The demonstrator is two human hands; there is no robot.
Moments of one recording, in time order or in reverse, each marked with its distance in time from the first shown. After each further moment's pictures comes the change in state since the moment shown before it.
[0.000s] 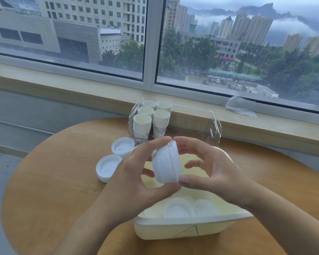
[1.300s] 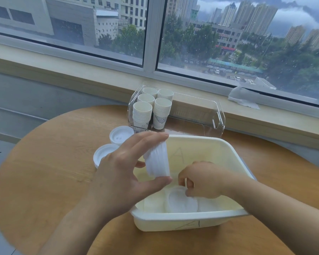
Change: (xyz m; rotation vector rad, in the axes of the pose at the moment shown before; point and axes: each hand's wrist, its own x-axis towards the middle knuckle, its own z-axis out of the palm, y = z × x) left_hand -0.005 -0.026 -0.007 0.133 0.065 0.114; right_hand 0.037 0.068 0.010 -1.079 -0.617 0.387
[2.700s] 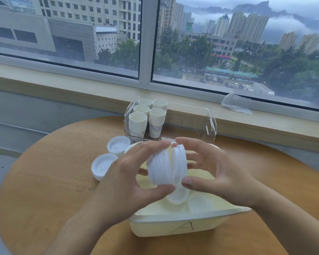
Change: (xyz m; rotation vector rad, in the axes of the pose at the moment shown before) left_hand 0.006 0.027 0.002 -0.032 -0.091 -0.011; right_hand -0.088 -0.009 -0.023 1.004 0.570 -0.389
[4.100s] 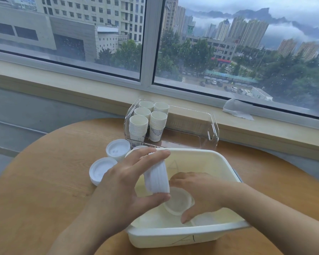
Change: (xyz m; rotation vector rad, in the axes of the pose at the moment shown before) left_hand -0.004 -0.020 -0.001 0.158 -0.016 -0.007; right_hand 0.051 0.069 0.010 -0.971 -0.626 0.150
